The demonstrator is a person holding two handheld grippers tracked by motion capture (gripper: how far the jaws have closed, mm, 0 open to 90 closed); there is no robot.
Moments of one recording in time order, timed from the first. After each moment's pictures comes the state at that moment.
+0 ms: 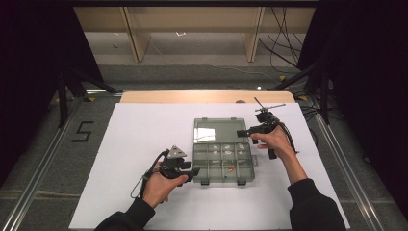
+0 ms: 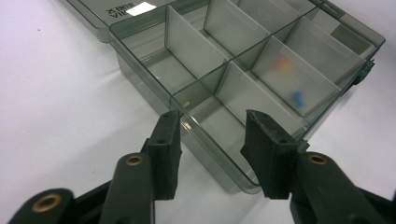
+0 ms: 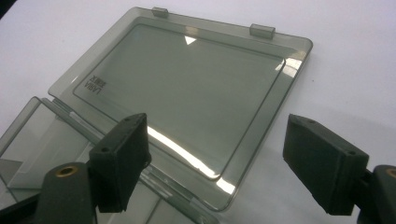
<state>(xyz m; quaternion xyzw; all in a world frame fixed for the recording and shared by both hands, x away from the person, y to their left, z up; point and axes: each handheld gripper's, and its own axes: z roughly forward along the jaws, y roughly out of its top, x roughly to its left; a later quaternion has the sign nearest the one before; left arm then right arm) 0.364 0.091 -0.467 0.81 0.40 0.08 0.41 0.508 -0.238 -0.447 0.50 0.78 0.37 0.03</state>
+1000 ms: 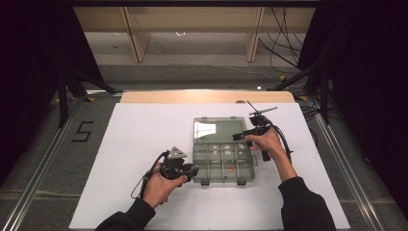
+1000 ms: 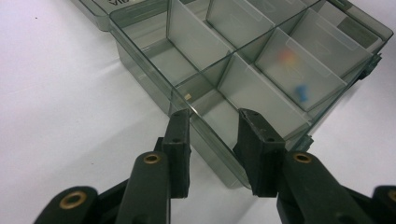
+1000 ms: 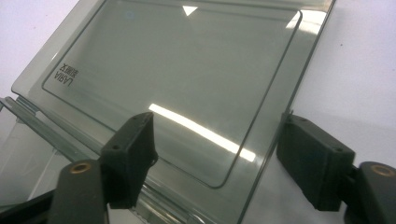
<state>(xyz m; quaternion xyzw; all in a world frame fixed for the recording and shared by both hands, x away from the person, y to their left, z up) 0.364 0.091 -0.470 0.81 0.41 0.08 0.40 0.517 -0.223 -0.472 0.54 0.77 0.33 0.00</state>
